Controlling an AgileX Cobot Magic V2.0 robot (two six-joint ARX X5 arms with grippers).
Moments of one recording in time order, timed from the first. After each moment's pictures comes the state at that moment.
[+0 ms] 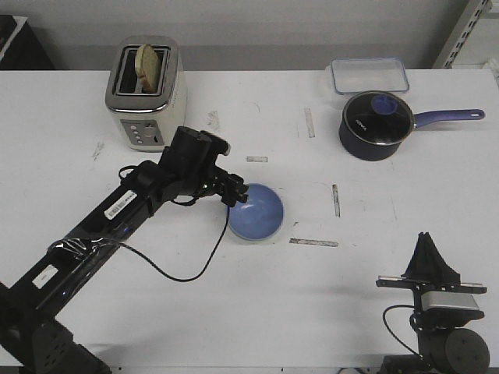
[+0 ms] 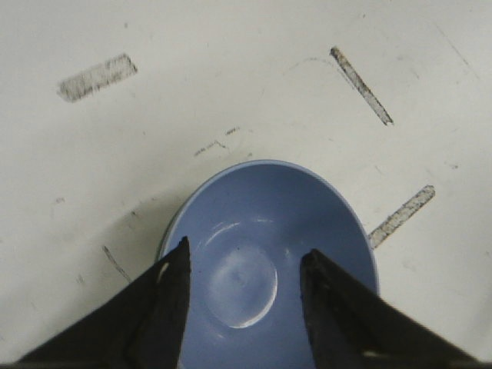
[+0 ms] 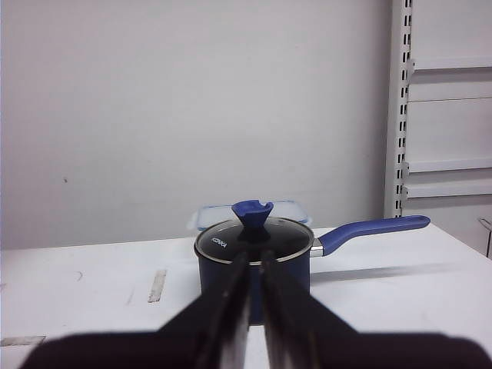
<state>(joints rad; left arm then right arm) -0.54 1.67 1.57 -0.57 0.30 -0.05 0.03 0.05 0.33 -0.12 0.08 0.06</state>
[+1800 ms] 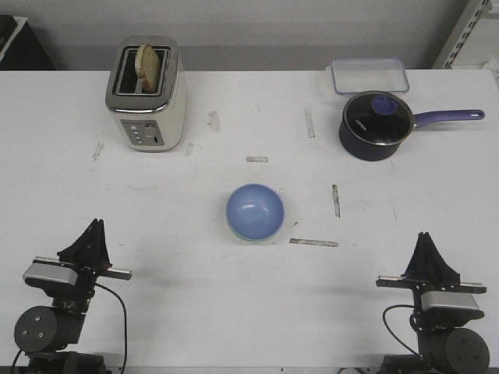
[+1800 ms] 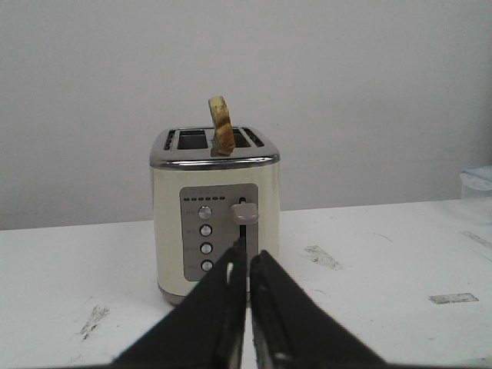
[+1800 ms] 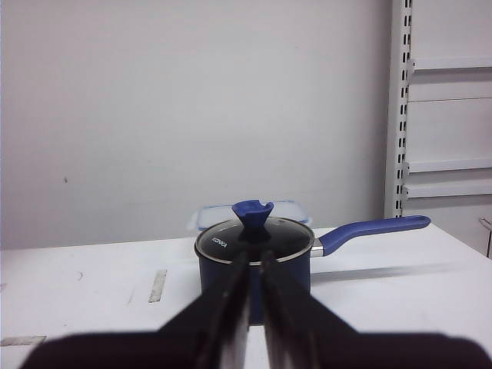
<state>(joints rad) -0.11 0.23 0.30 0.23 0.02 0.01 0.03 0.05 0.33 -0.12 0.08 0.06</state>
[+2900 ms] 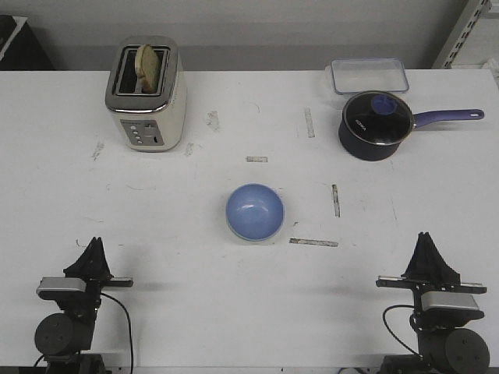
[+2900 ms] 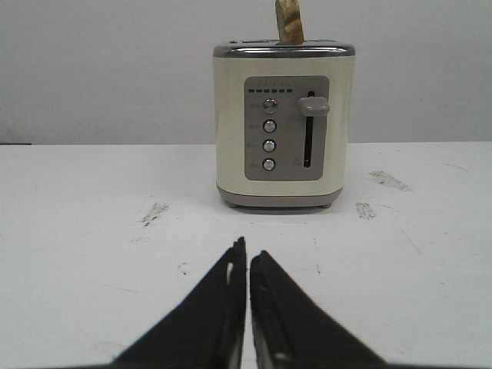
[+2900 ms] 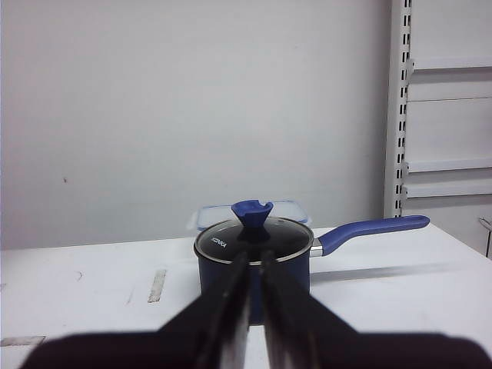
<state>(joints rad) -0.03 0.00 0.03 0.17 -0.03 0.01 0.03 0.05 0.33 -0.12 0.08 0.06</state>
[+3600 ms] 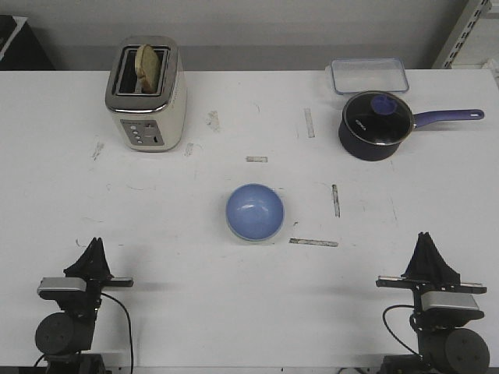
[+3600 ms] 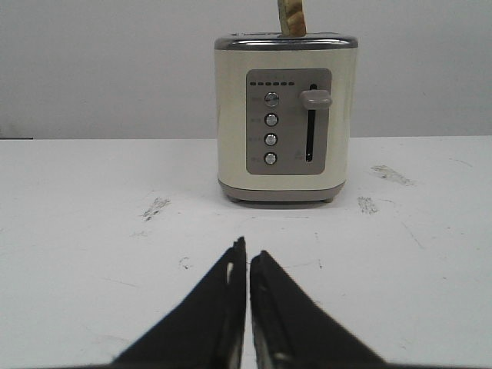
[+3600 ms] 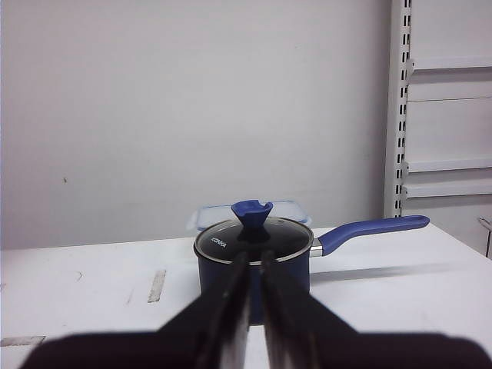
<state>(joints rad) -0.03 0.01 0.03 0.16 -0.04 0.01 0.03 0.05 0.33 -0.12 0.08 0.06</state>
